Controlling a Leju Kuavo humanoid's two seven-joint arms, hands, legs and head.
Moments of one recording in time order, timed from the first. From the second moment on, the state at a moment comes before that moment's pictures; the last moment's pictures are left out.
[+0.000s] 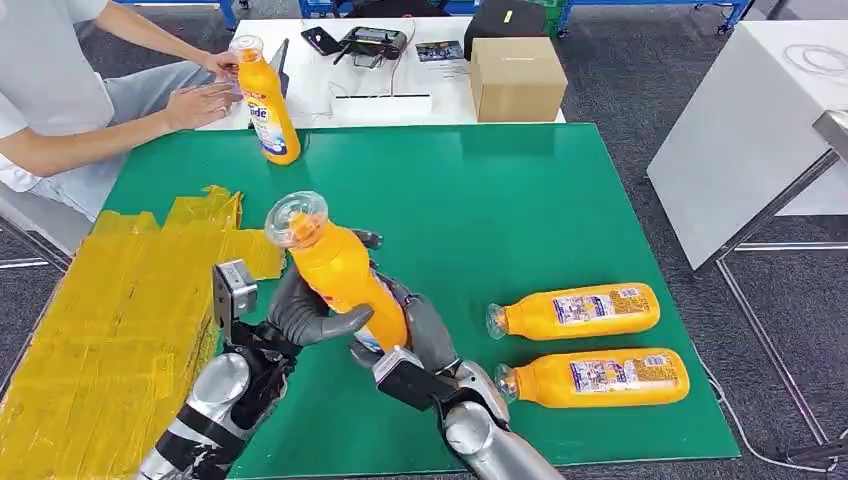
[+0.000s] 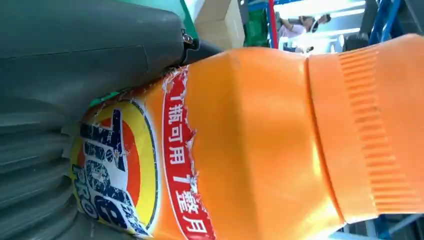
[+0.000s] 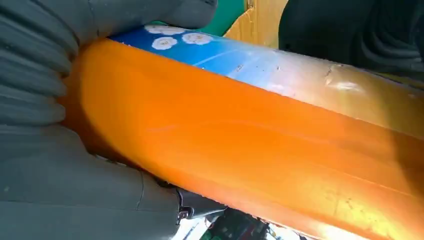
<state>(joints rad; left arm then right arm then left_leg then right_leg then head) -0.29 -0.05 -0.47 -1.42 0.23 -0.16 -0.37 -0.24 0.14 0.65 -1.14 0.38 -0.25 -0.42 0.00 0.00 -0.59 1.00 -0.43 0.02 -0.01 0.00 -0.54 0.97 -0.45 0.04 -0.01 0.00</state>
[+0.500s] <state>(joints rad) -0.25 -0.06 -0.45 -1.50 0.10 0.08 -0.45 -0.24 0.14 0.65 -1.20 0.33 -0.28 -0.43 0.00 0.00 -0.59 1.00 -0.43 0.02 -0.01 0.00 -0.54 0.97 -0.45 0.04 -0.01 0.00</state>
